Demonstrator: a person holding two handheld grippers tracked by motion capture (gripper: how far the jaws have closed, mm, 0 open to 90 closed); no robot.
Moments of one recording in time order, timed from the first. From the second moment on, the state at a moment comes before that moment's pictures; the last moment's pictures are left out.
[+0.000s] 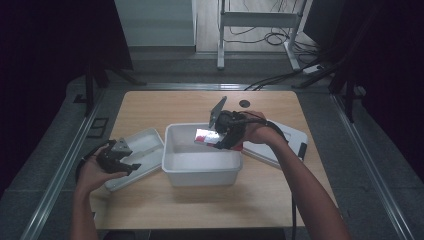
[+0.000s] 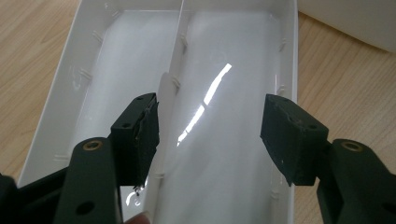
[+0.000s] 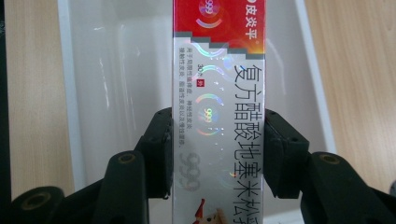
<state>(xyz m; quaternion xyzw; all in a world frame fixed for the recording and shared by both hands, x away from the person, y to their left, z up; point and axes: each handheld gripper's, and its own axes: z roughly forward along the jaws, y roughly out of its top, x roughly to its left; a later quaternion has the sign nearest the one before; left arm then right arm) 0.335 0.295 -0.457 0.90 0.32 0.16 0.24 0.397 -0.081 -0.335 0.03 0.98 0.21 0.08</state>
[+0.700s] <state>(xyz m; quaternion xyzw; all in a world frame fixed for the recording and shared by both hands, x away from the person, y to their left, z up) 0.334 0.297 -0.458 0.90 0.33 0.16 0.24 0.394 -0.055 -0.362 0.00 0.98 0.19 0.05</state>
